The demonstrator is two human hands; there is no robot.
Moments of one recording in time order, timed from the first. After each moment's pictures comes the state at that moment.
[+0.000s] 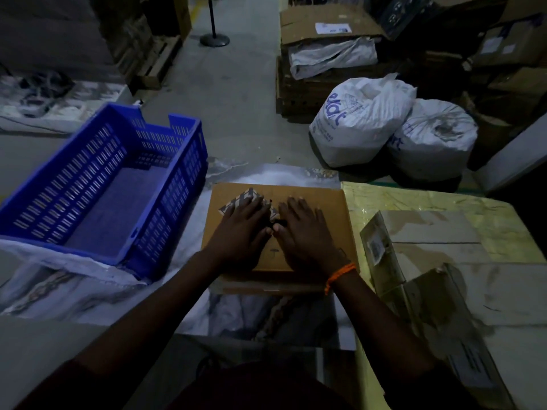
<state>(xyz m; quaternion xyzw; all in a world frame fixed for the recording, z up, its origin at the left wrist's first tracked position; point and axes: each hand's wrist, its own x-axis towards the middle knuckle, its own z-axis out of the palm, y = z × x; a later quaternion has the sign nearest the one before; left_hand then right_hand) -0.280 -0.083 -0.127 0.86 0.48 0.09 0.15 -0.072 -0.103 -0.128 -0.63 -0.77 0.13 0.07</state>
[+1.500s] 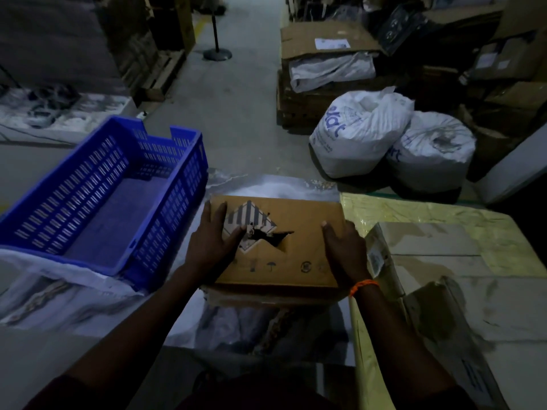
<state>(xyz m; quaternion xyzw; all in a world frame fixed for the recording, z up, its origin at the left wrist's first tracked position) -0.308 -0.081 -0.138 0.69 0.66 0.20 0.22 -0.012 -0.110 -0.140 -0.81 -0.42 0.24 0.33</state>
